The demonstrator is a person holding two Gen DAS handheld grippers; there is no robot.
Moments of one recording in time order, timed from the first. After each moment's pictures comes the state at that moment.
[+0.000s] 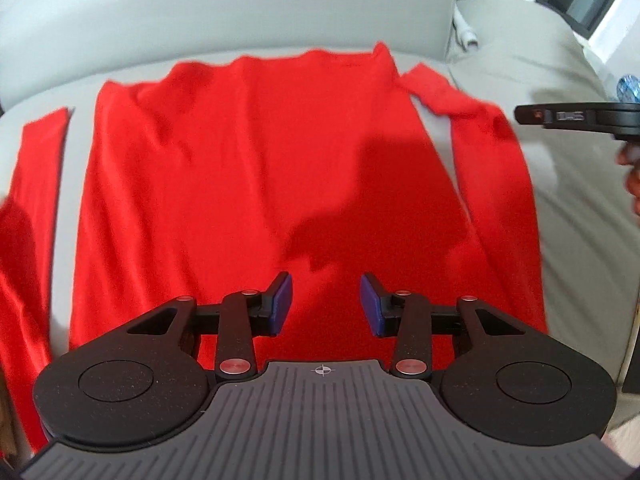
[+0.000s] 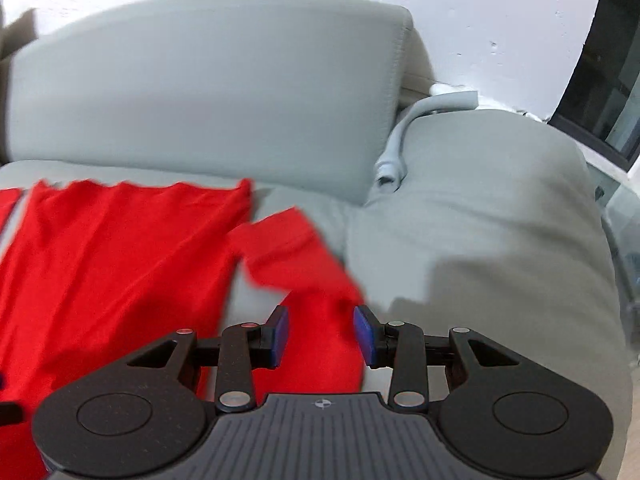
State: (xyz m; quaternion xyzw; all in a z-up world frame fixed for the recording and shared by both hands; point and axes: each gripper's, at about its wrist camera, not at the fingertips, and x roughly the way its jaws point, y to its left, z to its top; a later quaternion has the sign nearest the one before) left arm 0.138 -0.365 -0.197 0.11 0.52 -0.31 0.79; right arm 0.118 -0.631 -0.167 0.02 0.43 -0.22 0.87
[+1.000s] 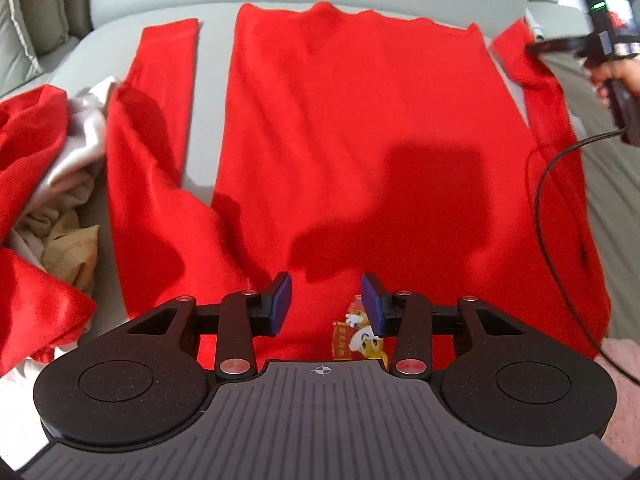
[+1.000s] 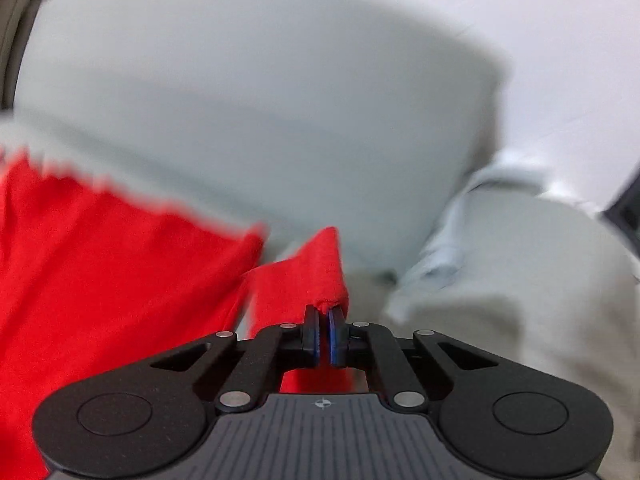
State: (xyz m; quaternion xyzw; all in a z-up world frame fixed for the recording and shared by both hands) left arm 0.106 -0.219 -0.192 0.10 0.55 -0.24 0.79; right arm 0.153 -0.620 -0.139 -0.06 0.38 -0.18 0.91
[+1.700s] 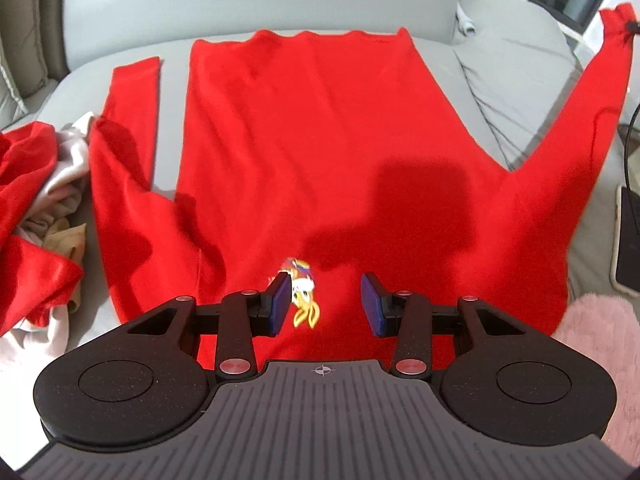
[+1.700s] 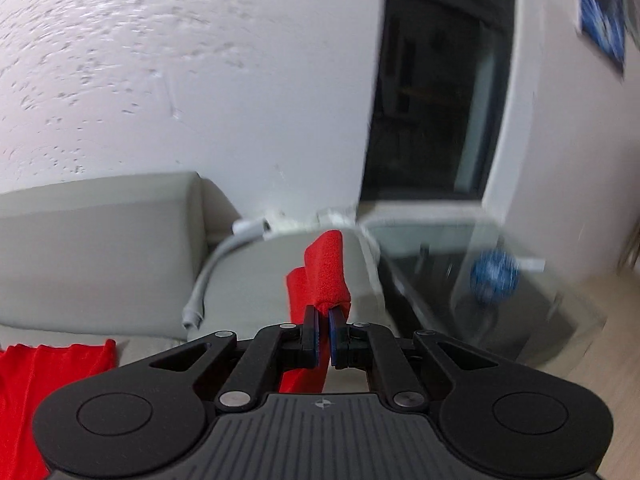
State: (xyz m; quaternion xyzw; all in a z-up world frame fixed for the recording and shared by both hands) left arm 0.034 -0.228 -0.156 0.14 0.51 -0.29 0.80; right arm -0.073 -0.711 -0.026 0.08 0.26 -0.36 0.89
